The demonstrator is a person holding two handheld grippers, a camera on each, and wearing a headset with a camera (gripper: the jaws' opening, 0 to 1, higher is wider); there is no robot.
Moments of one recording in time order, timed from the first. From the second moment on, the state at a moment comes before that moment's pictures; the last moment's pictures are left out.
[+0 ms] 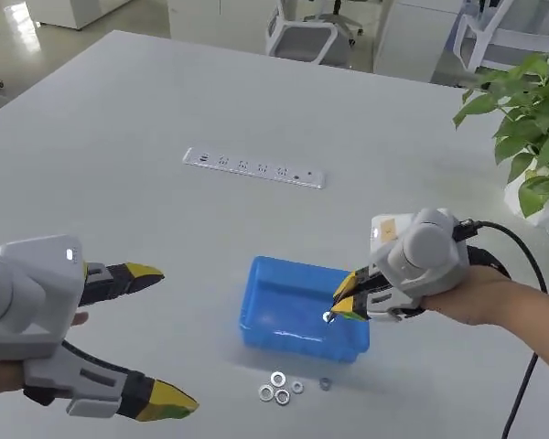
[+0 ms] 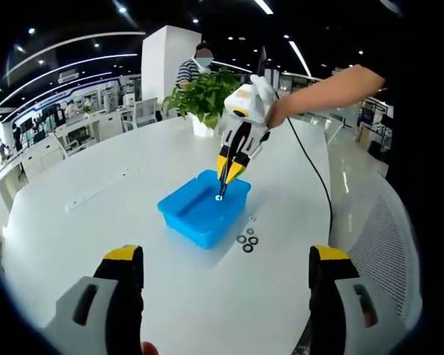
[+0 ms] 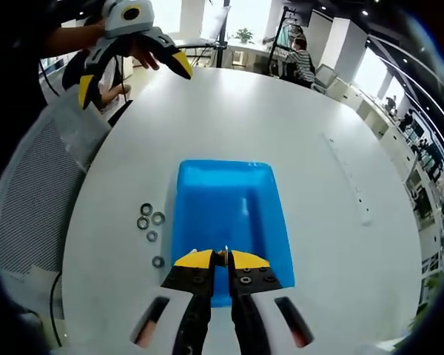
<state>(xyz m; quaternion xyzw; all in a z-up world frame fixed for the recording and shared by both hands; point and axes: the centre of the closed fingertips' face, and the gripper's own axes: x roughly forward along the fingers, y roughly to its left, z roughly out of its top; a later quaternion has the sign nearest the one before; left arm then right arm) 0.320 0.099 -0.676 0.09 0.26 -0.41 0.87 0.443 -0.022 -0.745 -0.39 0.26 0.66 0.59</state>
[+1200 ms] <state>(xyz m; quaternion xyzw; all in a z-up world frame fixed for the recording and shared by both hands) 0.316 0.102 -0.683 0.09 0.26 -0.40 0.87 0.438 -0.023 -0.753 -0.40 0.26 0.66 0.58</state>
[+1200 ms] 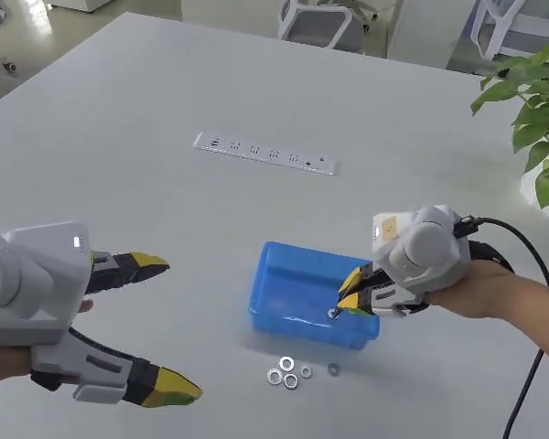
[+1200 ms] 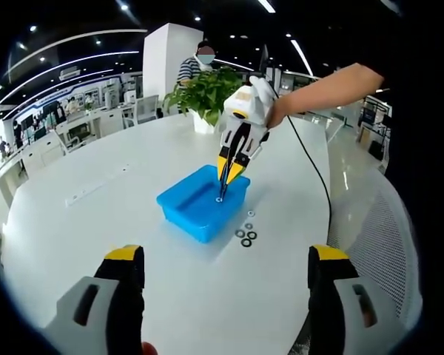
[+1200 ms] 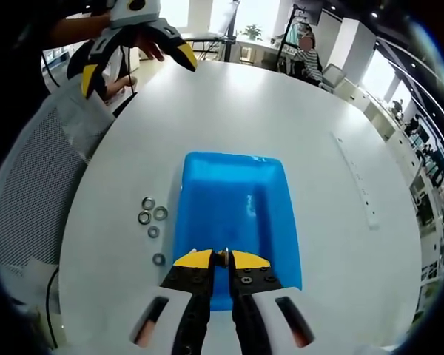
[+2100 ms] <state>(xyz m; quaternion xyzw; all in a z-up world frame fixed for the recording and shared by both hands) 0.333 0.058 -0.657 0.13 0.23 -0.44 0.86 0.394 -0.024 -0.696 -0.39 0.24 0.68 0.58</state>
